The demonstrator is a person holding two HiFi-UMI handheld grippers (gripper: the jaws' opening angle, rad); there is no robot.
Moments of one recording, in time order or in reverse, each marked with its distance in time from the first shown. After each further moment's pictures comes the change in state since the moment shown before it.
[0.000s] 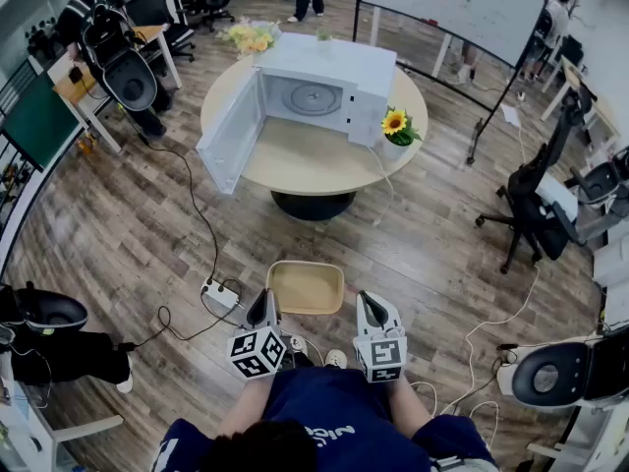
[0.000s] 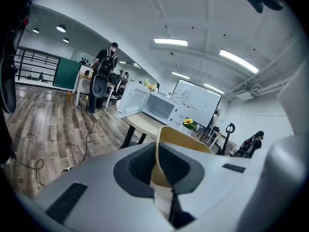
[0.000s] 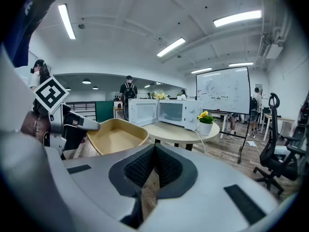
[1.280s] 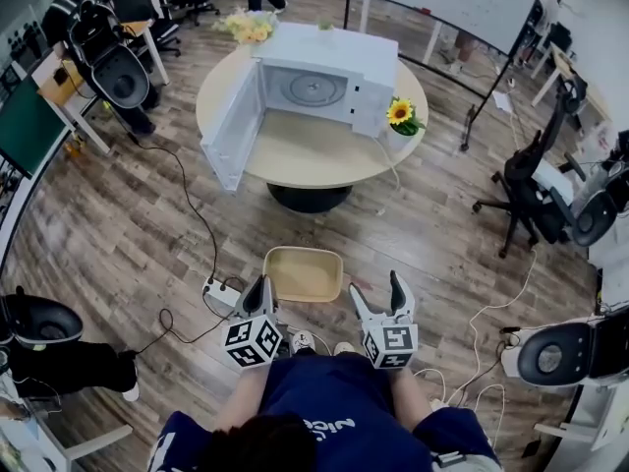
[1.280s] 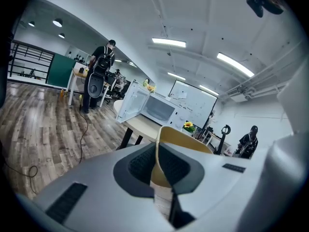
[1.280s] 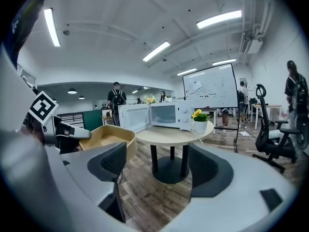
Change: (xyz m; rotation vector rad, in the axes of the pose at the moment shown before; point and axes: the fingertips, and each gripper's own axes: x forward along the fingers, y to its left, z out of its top) left arm 0.018 0.046 0.033 0.006 0.002 -0.079; right arm 0.028 0.012 0.013 0.149 -0.050 -0.114
